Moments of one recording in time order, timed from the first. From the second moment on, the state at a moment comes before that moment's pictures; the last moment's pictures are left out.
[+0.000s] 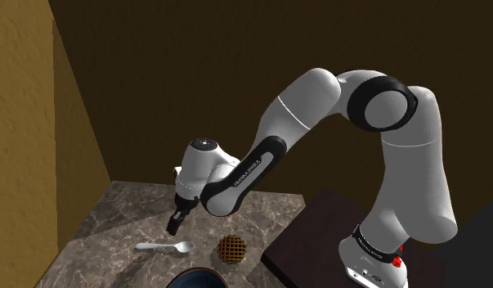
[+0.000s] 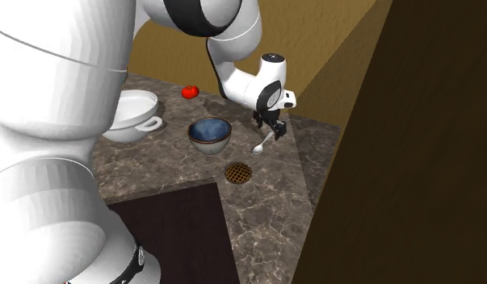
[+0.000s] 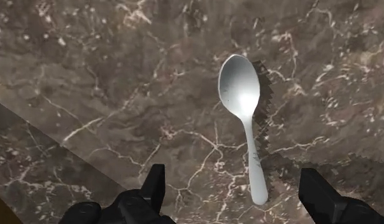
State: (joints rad) arm 0.43 0.55 0.24 -2.03 -0.06 2.78 0.16
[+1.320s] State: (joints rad) arm 0.55 0.85 0.19 -1.75 -0.12 2.82 0.19
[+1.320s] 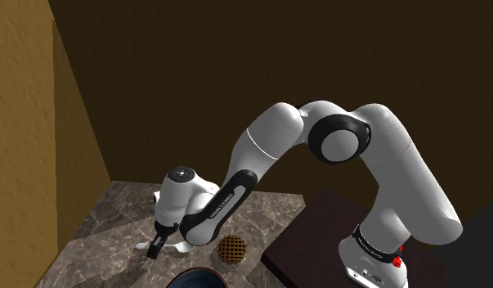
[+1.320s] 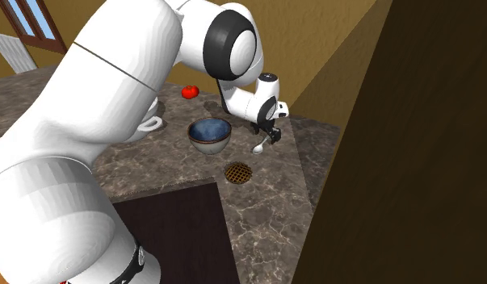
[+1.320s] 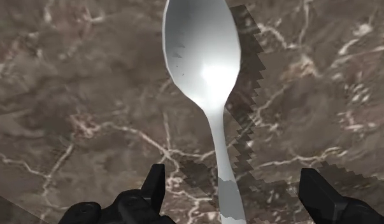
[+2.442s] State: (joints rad) arm 0.54 0.78 0.20 -1.78 -0.11 2.79 0.19
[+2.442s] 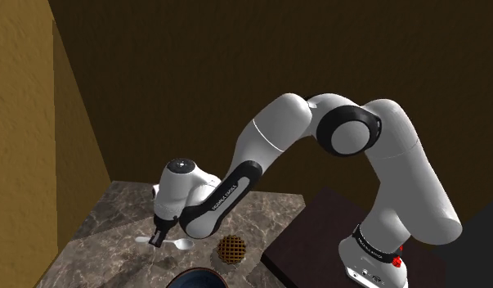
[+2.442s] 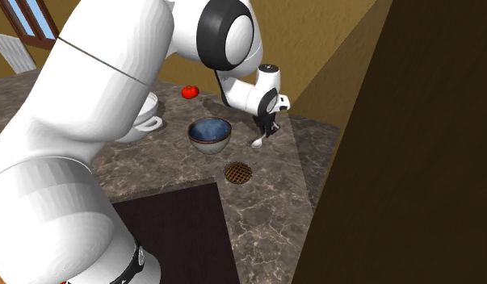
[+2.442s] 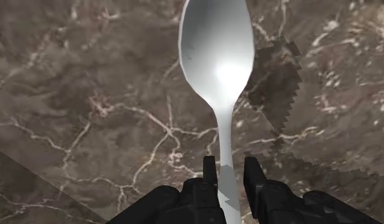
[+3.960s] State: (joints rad) arm 0.50 0.54 0.25 -1.82 -0.07 2.59 0.18
